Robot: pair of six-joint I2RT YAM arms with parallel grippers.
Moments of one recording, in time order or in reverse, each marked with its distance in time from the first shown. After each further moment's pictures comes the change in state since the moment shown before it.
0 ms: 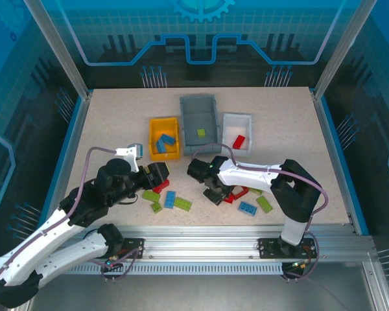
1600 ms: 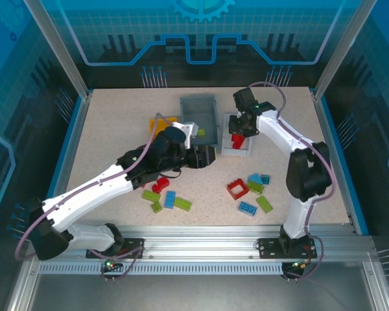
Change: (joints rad) left arm -0.096 0.618 0.347 0.202 0.114 0.138; right arm -0.621 0.132 0.434 0.196 -0.190 0.258
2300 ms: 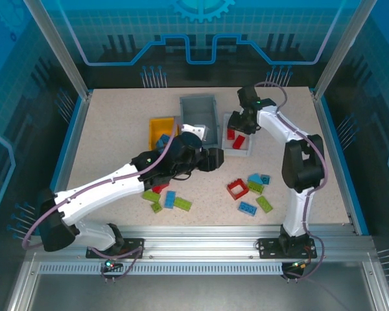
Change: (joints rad) left arm -0.085 0.055 0.035 -0.018 -0.178 0.024; right arm -0.048 0.050 0.059 0.010 -0.072 0.076
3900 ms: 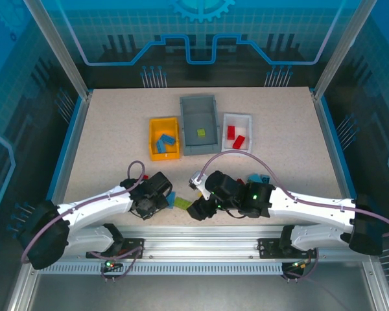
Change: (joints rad) left arm 0.185 -0.161 -0.651 -0.319 0.090 -0.643; right arm 0.893 -0.782 -0.808 0.365 0.029 -0.190
